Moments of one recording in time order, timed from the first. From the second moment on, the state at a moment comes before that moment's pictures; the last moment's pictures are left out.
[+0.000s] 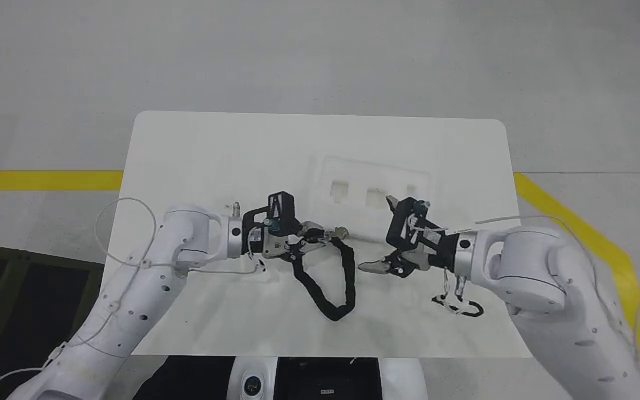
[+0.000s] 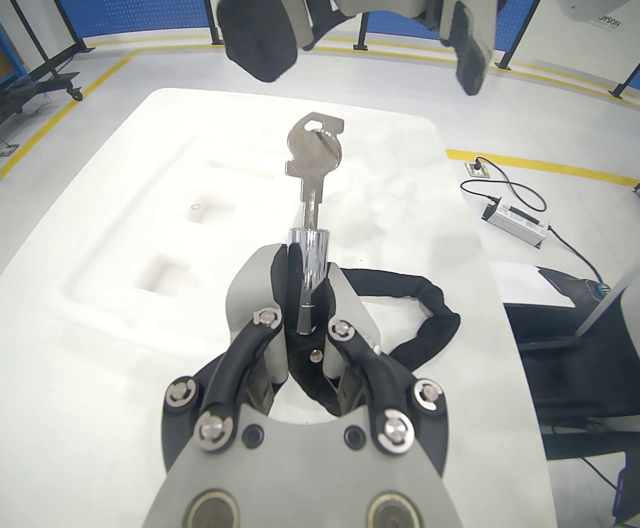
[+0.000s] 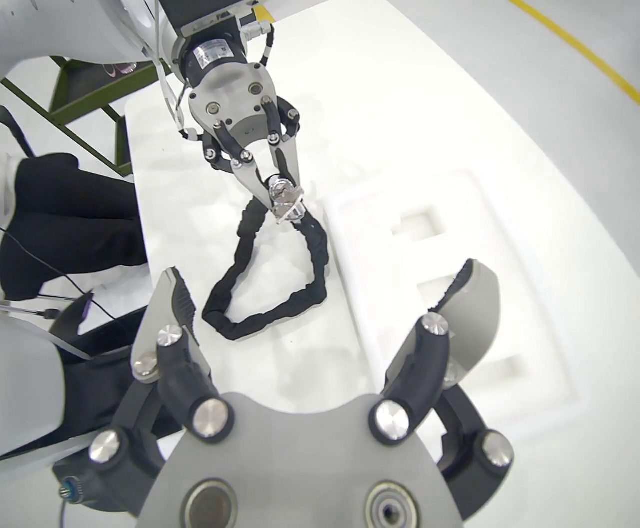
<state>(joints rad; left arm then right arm) 1.04 -0.96 -1.03 -1.63 1.06 -1.01 -0.15 -1.23 -0.93 1.27 -2.09 -0.73 -0.66 0.81</state>
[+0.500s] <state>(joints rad) 0.95 -0.93 -0.91 -1.61 0.85 -1.01 -0.28 -1.19 -0.94 1.22 -2.00 -1.20 -1.00 0.32</state>
